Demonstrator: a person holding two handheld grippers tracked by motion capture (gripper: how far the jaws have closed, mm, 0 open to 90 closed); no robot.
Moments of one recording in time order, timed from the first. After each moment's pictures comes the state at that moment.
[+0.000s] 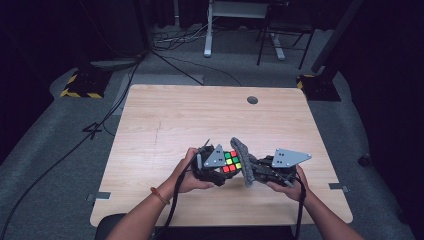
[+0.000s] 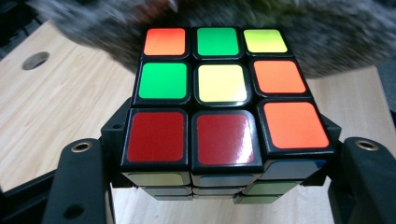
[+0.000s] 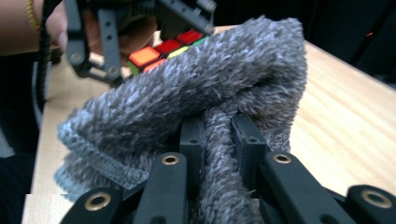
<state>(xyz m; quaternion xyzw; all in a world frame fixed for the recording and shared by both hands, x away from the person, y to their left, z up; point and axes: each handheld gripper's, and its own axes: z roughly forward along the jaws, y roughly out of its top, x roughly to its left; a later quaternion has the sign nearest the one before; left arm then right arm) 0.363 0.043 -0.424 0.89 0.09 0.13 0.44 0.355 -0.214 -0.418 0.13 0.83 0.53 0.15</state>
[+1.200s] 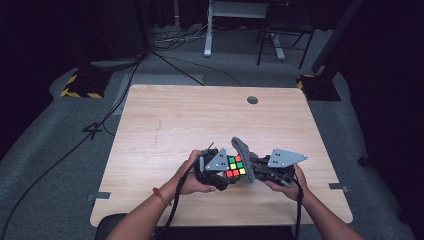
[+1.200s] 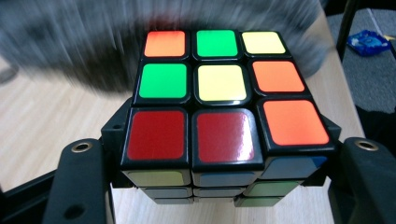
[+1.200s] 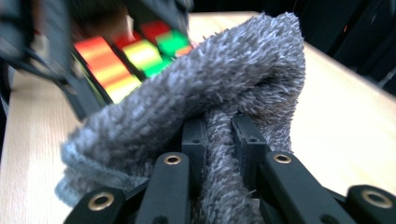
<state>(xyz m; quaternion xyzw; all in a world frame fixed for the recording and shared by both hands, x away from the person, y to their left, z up) 0.356 0.039 -0.418 0.88 0.06 0.12 0.46 0.358 -0.209 -0.425 0.15 0.85 0.48 0.16</state>
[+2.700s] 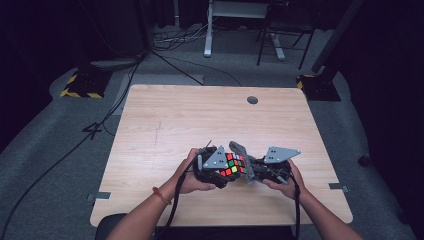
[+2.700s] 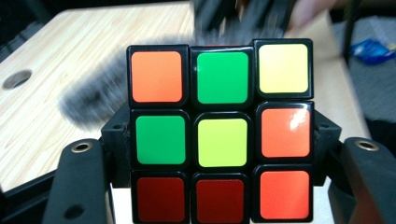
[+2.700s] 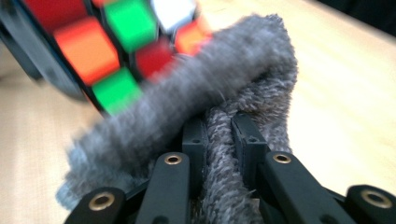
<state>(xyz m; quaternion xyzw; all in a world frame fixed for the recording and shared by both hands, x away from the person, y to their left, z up) 0.360 0.044 -0.417 0.87 0.06 0.12 0.47 0.372 -0.206 -0.445 0.18 0.86 0.47 0.12</state>
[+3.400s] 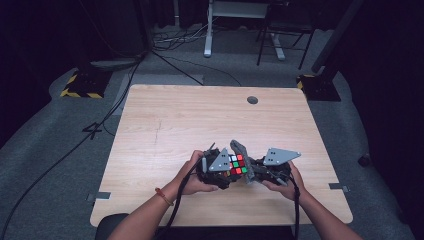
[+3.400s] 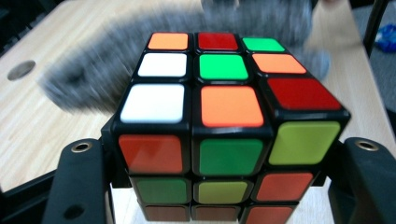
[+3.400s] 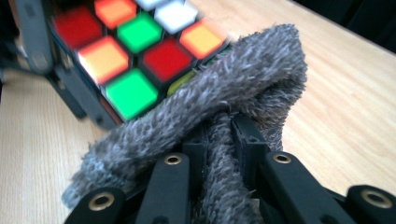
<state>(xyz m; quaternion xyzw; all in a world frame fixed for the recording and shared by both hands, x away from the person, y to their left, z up) 0.361 0.035 -0.424 0.88 0.08 0.14 0.45 0.365 -0.203 -0.437 0.17 0.86 0.46 0.14</state>
